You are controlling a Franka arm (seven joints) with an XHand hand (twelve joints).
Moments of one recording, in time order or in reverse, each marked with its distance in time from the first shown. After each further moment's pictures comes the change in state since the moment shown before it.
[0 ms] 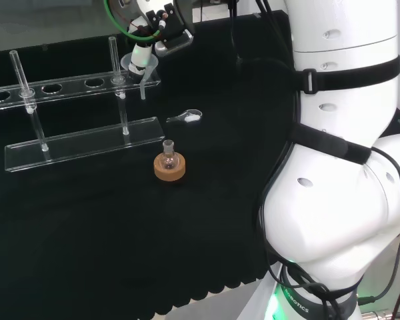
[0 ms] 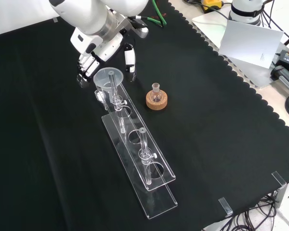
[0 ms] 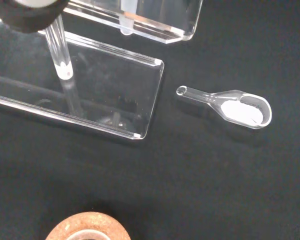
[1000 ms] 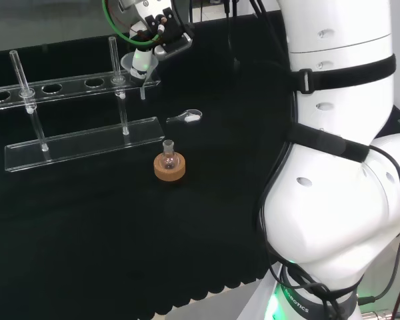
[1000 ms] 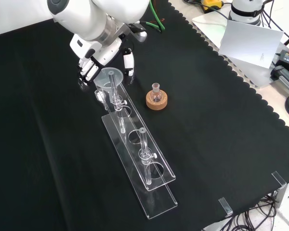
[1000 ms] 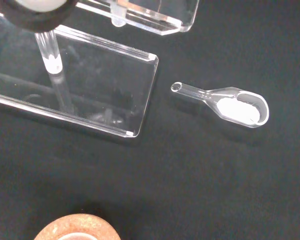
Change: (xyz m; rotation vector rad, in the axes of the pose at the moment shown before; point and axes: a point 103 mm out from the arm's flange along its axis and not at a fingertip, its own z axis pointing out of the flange) arm 0.001 0.011 0.008 0.012 -0.023 0.011
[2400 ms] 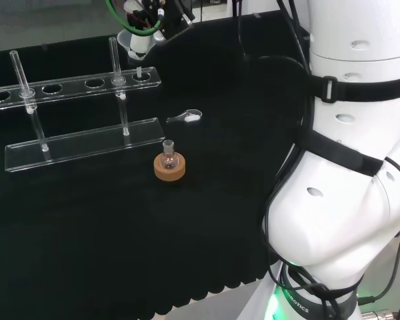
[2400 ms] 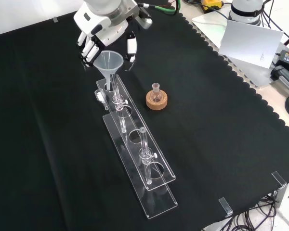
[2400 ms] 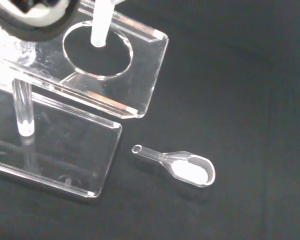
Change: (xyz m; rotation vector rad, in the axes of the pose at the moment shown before) arm -0.006 -0.041 -0.045 -0.197 -0.100 0.069
